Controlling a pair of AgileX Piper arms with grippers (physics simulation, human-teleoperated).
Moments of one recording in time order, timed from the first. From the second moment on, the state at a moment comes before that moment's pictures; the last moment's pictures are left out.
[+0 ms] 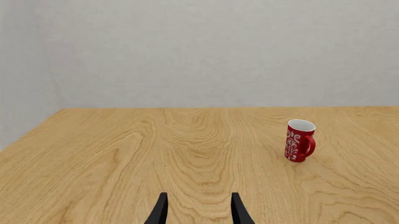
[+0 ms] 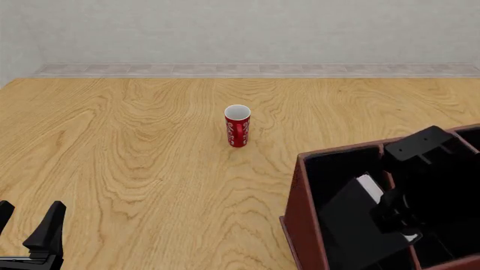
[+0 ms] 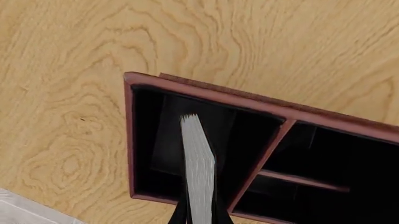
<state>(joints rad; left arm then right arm) -0.01 0.00 0.00 0.00 0.01 0.41 0.97 -0.93 1.22 -0.03</state>
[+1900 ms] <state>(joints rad) -0.01 0.00 0.00 0.00 0.01 0.43 1.09 -0.79 1.03 0.02</state>
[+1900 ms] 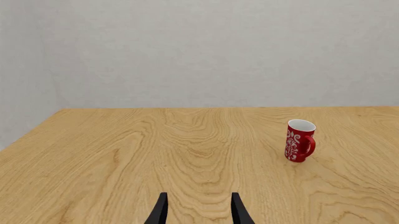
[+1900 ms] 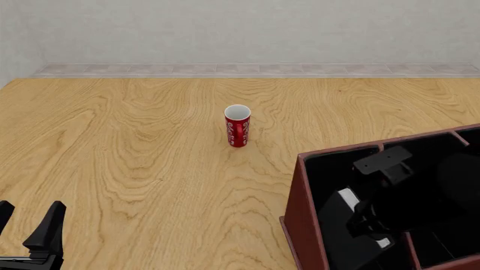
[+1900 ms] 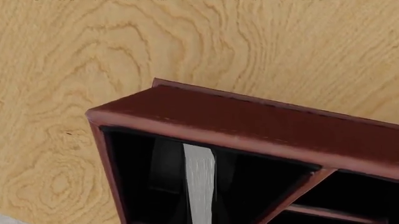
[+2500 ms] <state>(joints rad) -0.01 0.00 0.00 0.00 0.01 0.45 1.10 -0.79 1.01 0.05</state>
